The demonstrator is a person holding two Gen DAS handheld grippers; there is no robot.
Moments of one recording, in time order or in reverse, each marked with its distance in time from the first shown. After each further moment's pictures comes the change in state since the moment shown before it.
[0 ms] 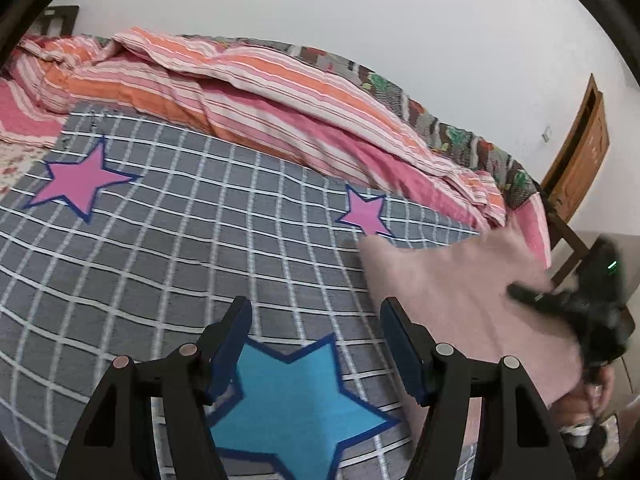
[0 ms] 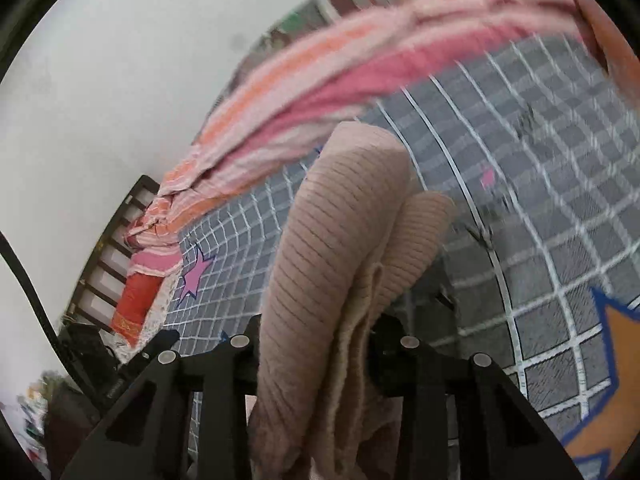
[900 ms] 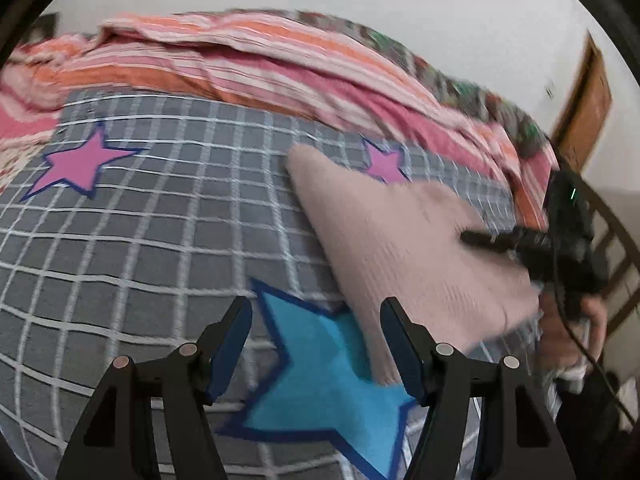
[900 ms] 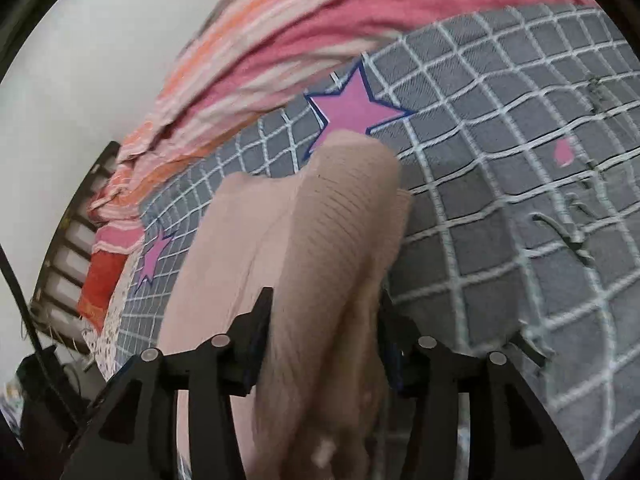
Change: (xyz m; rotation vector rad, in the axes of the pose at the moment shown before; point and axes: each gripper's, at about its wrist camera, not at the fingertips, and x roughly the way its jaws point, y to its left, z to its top) left arm 0.028 0.012 -0.030 0.133 0.127 0.023; right arm 0.099 -0.001 0.002 -0.029 0.128 -0.067
